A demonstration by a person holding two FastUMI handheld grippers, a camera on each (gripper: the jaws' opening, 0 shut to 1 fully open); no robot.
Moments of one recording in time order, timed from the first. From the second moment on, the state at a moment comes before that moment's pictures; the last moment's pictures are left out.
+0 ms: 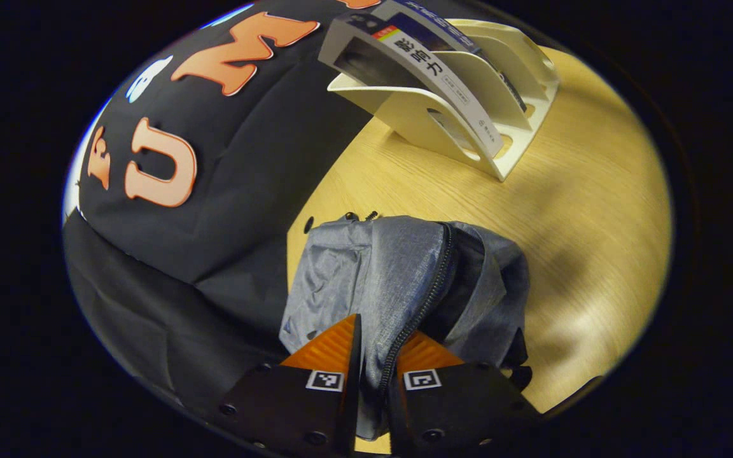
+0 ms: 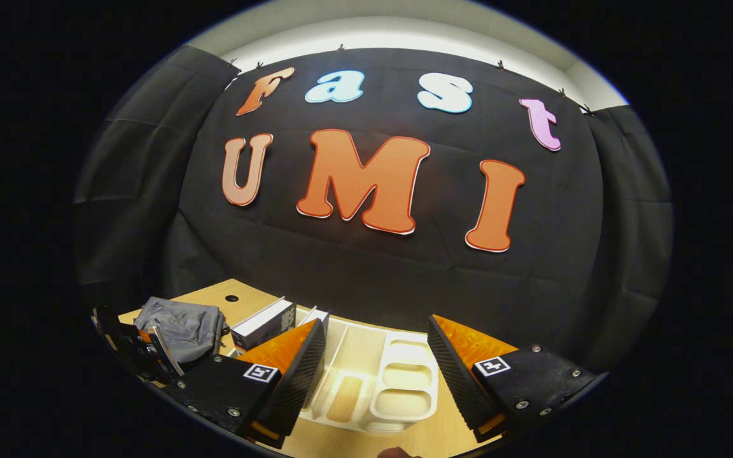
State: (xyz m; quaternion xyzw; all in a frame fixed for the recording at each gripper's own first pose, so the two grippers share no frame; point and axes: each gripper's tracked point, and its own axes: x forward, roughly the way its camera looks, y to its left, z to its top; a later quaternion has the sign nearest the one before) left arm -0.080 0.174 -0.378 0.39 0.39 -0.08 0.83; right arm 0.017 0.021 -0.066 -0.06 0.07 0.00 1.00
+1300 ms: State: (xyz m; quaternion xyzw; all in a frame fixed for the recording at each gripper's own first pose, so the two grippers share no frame) left arm -0.026 0.226 -0.260 0.17 0.51 -0.36 0.76; right arm 0.122 0.147 -0.148 -0.05 0.42 0.01 0.91
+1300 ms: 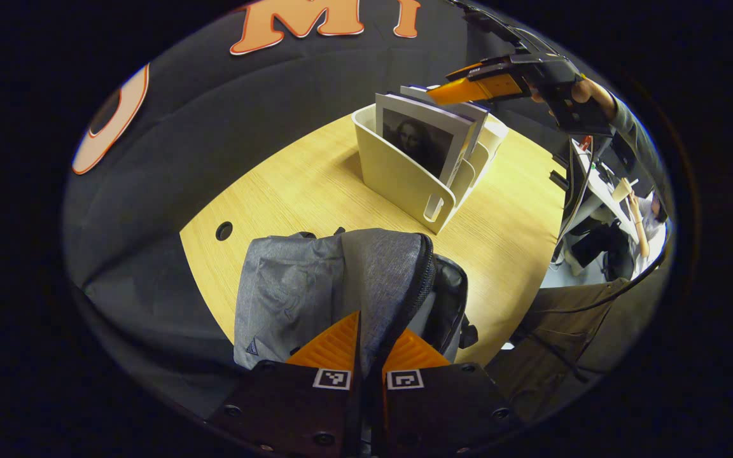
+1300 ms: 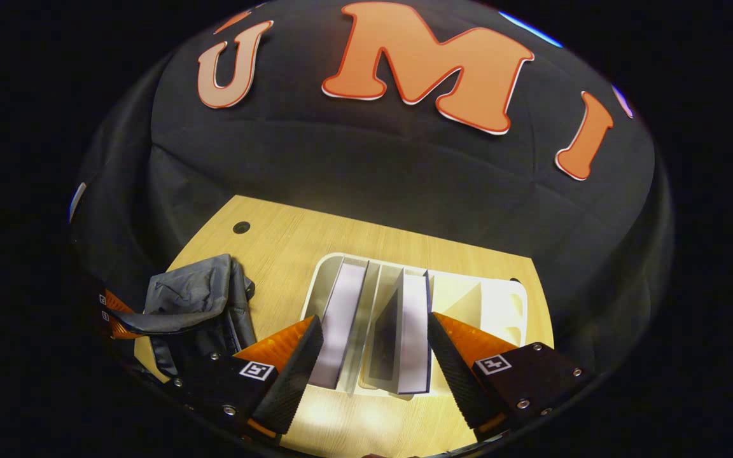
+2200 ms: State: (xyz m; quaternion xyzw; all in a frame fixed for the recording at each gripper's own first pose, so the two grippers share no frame) left arm -0.008 0.217 -0.241 0.18 0.53 -0.33 0.76; right arm 0.136 0.187 -0.159 0.00 0.50 0.08 0.86
